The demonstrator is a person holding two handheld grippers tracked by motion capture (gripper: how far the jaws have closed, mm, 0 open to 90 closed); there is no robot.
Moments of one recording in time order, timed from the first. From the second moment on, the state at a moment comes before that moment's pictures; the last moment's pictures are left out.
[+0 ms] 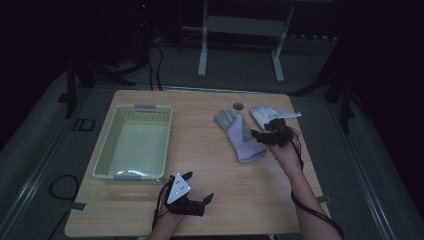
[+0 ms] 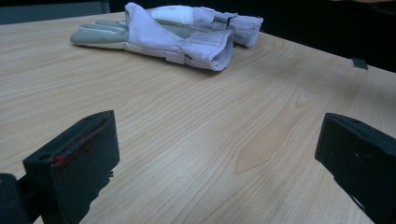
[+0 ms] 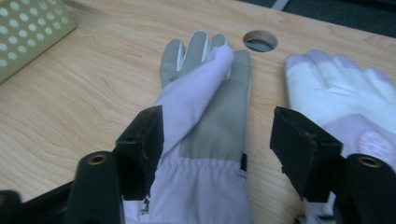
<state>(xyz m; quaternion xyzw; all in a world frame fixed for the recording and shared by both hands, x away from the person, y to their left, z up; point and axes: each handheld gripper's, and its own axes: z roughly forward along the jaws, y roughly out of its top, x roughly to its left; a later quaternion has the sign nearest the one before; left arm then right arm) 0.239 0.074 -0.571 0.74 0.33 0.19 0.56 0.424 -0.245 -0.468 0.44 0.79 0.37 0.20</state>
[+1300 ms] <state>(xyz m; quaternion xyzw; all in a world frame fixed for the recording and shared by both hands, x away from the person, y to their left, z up) 0.239 0.074 -0.571 0.74 0.33 0.18 0.56 0.480 -0.216 -0.538 0.45 0.83 0.27 0.16</state>
